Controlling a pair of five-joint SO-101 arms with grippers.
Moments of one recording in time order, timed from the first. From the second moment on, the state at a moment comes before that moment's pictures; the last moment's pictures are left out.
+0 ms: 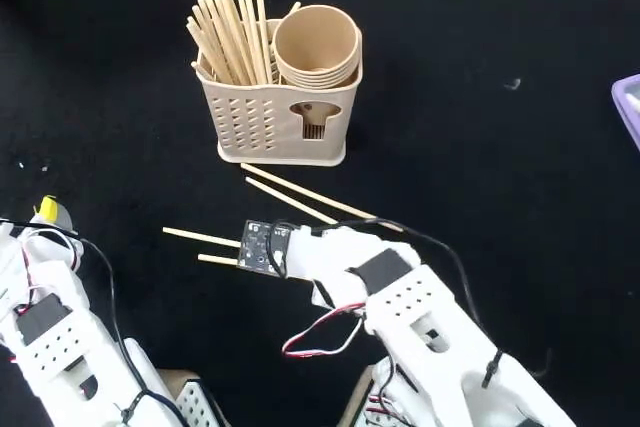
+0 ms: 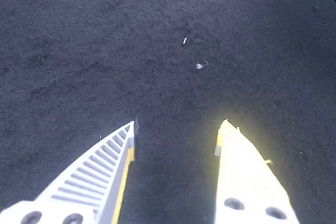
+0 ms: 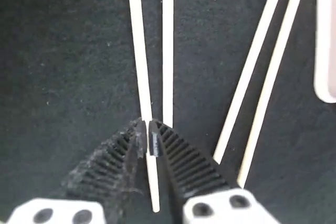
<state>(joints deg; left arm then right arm) -47.3 -67.6 80.7 29.6 18.9 -31.6 -44.8 71.5 50.6 49.5</state>
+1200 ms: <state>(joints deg) -47.3 -67.6 80.7 29.6 18.9 -39.5 -12.6 55.7 43.3 43.3</state>
